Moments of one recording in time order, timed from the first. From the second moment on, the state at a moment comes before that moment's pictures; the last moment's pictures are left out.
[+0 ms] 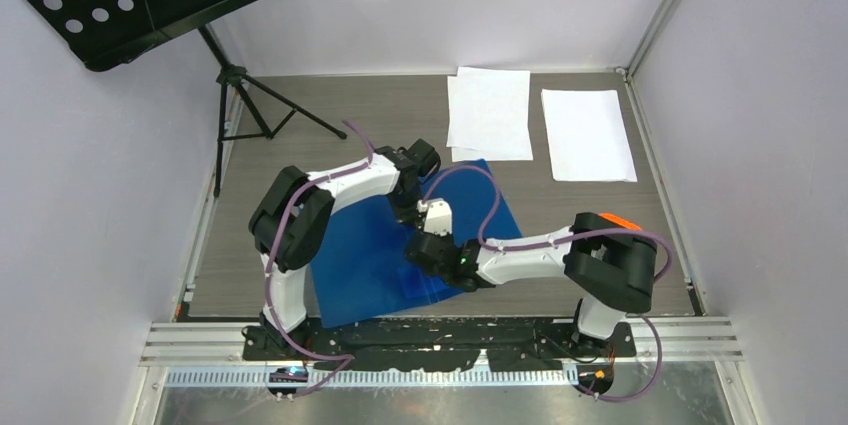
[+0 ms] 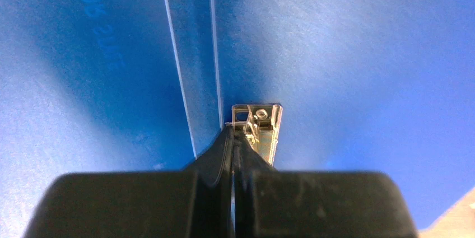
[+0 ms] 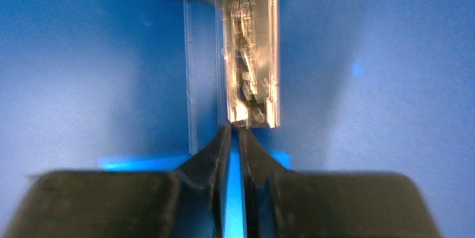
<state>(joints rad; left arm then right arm) -0.71 1.95 1.34 -0.78 -0.07 -1.03 1.20 1.63 0.83 -0.10 0.51 0.79</state>
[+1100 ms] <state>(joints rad) -0.70 1.95 1.34 -0.78 -0.08 -1.02 1.20 1.70 0.81 0.00 0.52 0.89</state>
